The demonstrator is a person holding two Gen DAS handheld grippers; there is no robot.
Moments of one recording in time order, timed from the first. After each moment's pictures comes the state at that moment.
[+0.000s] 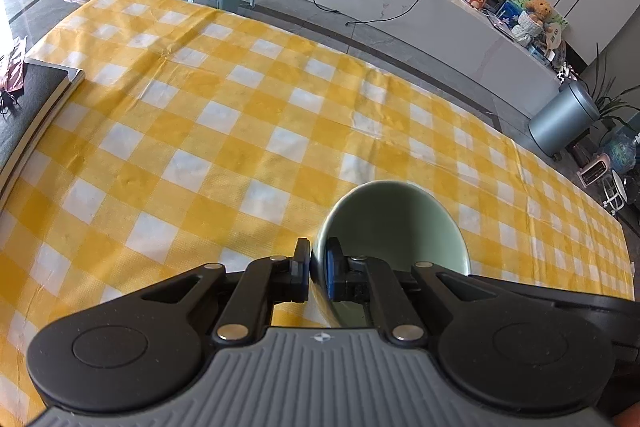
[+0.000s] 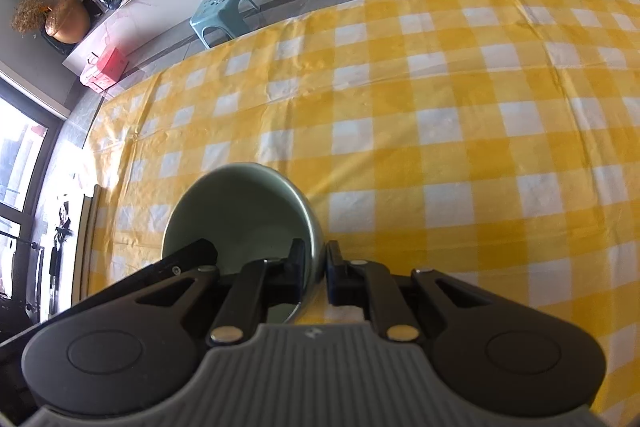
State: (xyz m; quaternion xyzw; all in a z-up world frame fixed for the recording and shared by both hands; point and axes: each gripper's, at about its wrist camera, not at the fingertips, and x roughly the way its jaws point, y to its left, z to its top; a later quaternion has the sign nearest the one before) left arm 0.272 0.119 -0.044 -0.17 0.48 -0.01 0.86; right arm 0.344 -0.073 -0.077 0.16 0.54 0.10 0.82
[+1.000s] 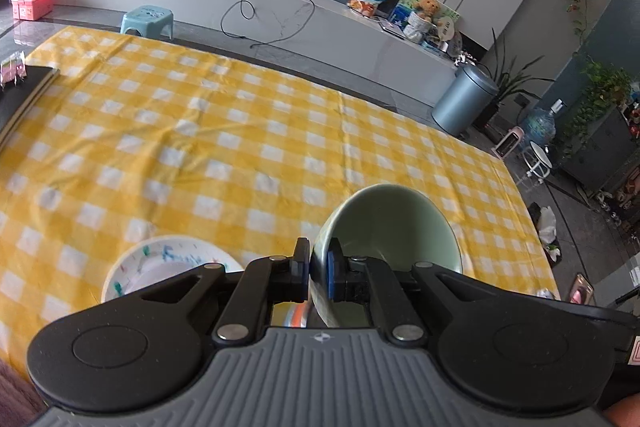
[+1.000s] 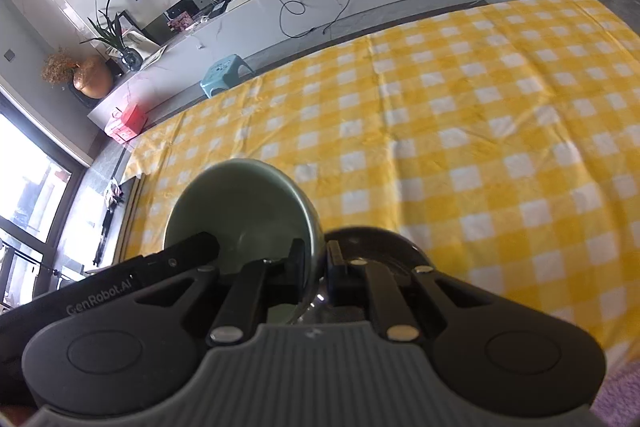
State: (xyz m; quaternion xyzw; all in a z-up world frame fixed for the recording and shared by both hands) left arm 0.075 -0.009 0.045 -0.16 0.42 -0.11 0.89; right arm 0.103 -0.231 0.021 0.20 0.45 0.09 0.86
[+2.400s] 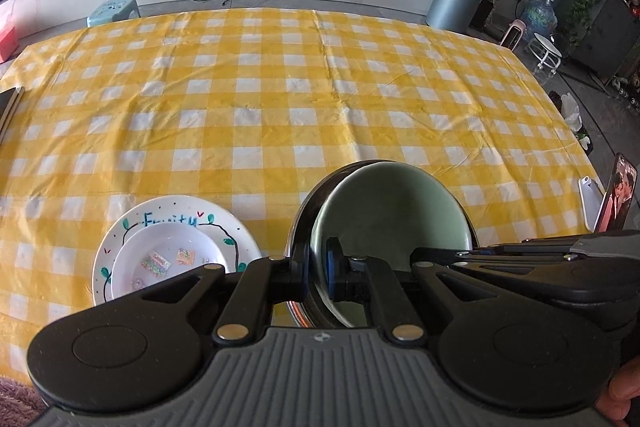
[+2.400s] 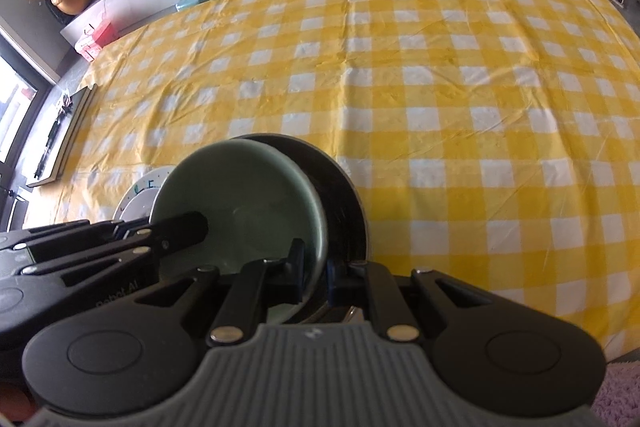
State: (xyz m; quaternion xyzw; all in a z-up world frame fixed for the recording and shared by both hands) left arm 0.075 -0.053 0.003 -0.02 0.49 -0.14 0.86; right arm 0.105 -0.242 -0.026 0.10 0.54 0.09 0.83
